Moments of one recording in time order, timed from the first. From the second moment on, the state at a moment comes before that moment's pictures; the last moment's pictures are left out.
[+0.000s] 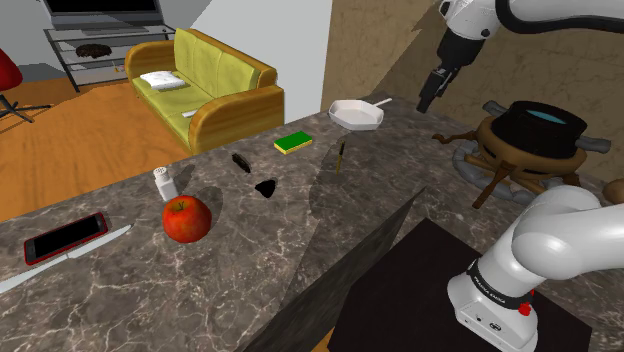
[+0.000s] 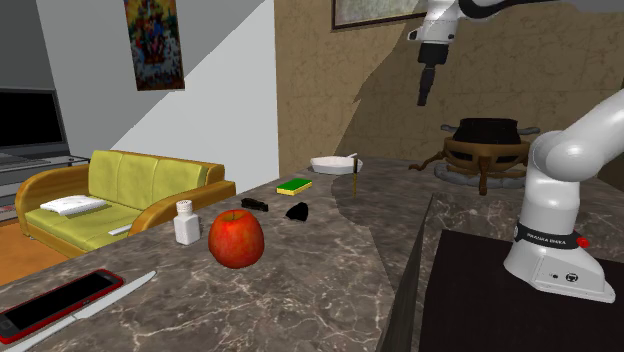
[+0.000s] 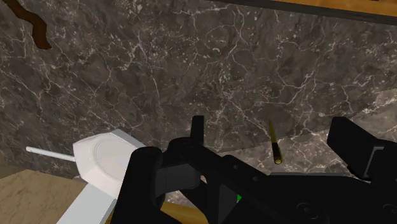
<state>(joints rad) -0.02 -0.79 0.06 -2.34 -0.09 1.70 -0.12</state>
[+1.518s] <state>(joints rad) 0.00 -0.16 0.45 -2.12 -0.17 1.98 0.40</state>
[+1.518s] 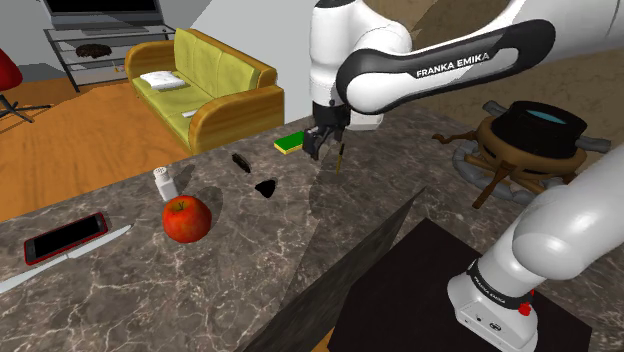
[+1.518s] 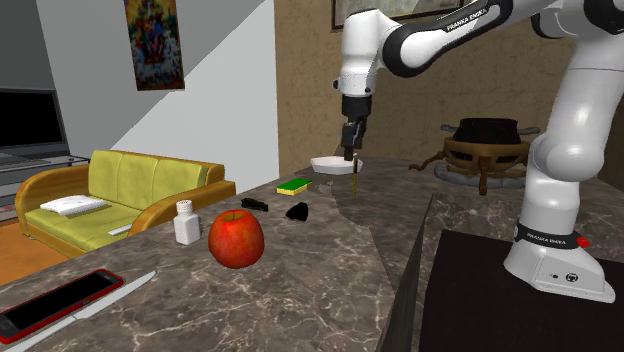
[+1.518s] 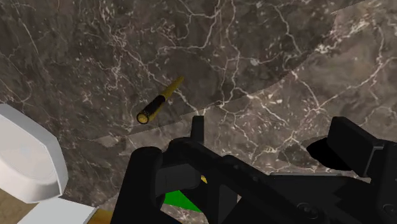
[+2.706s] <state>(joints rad) 0.19 0.51 0.49 -1.59 -0.49 1.91 0.75</state>
